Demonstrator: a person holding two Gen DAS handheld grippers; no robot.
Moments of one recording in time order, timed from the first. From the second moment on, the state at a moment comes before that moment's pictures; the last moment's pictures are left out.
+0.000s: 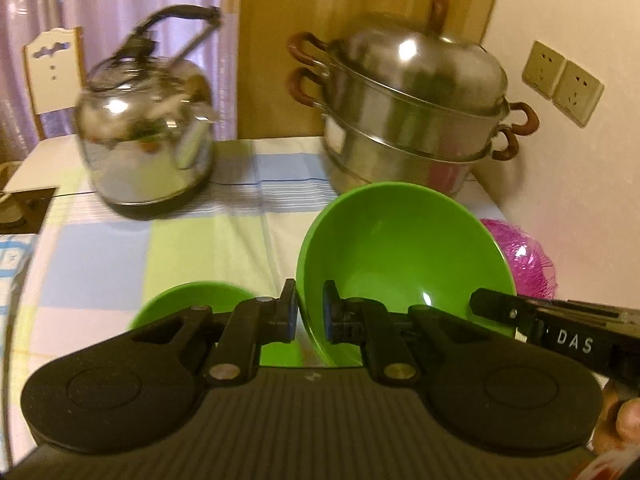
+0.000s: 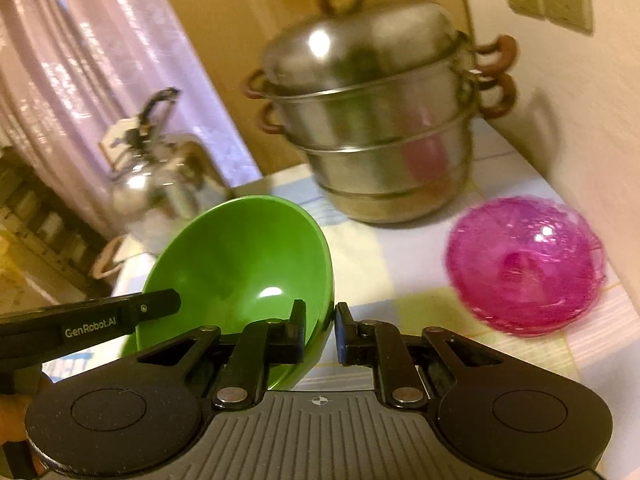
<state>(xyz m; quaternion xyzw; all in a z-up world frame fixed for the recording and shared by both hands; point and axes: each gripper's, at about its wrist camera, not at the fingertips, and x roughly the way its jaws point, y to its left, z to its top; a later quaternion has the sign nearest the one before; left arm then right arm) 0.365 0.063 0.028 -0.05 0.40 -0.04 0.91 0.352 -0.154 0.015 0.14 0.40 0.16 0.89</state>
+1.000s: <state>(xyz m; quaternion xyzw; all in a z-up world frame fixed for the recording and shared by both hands) 0.338 0.164 -0.023 -0.06 0.43 0.05 0.90 0.352 -0.029 -0.031 0.07 0.44 0.24 0.86</state>
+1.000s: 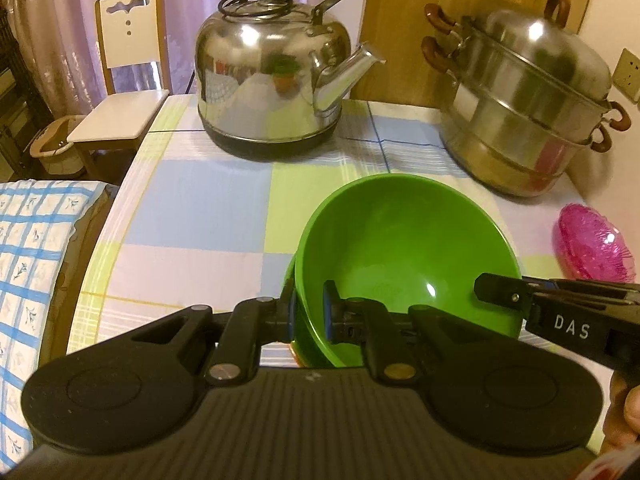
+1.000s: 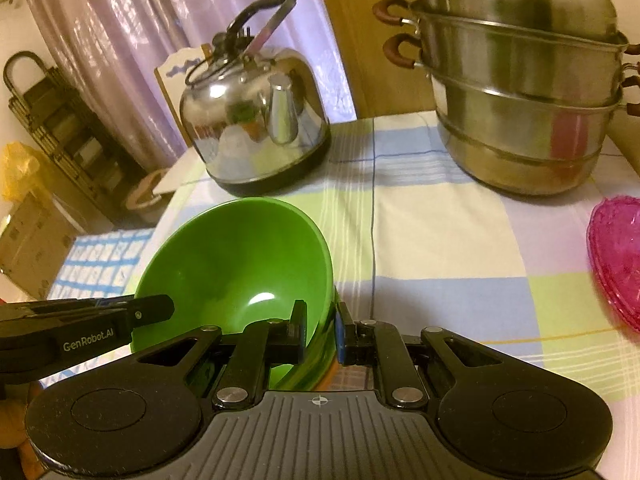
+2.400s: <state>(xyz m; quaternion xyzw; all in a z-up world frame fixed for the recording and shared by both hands) 0.239 0.131 -0.009 -0.13 0.39 0.04 0.91 0.288 -0.072 -0.014 0.08 0.41 0.23 0.88</state>
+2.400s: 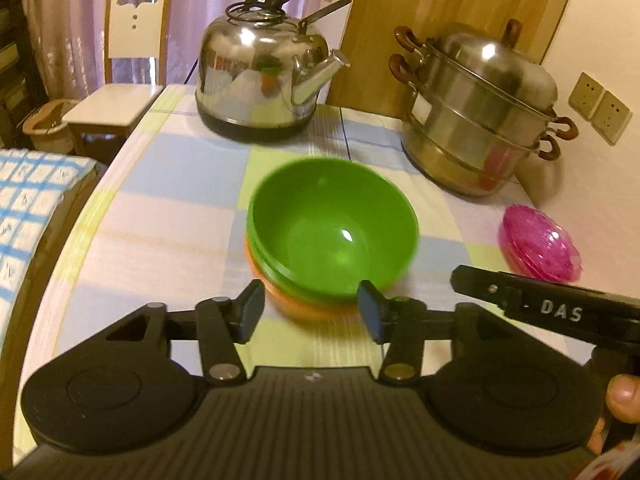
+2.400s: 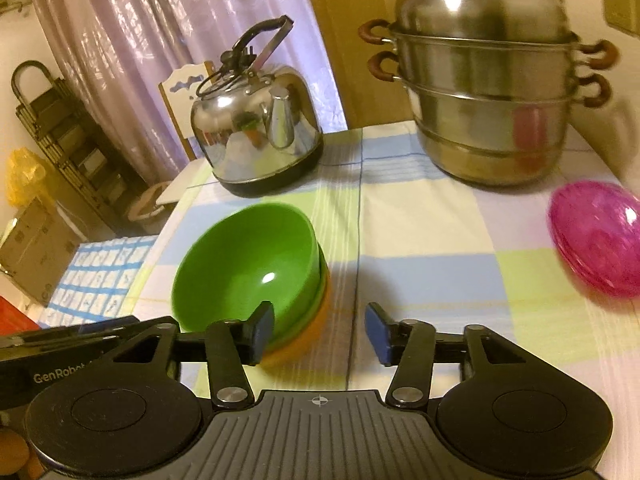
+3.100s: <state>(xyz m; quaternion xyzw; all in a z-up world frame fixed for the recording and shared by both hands) 0.106 0.083 -0.019 -0.14 0.39 0.07 0.91 0.159 -0.133 -0.025 0.07 0.42 0.19 0.88</state>
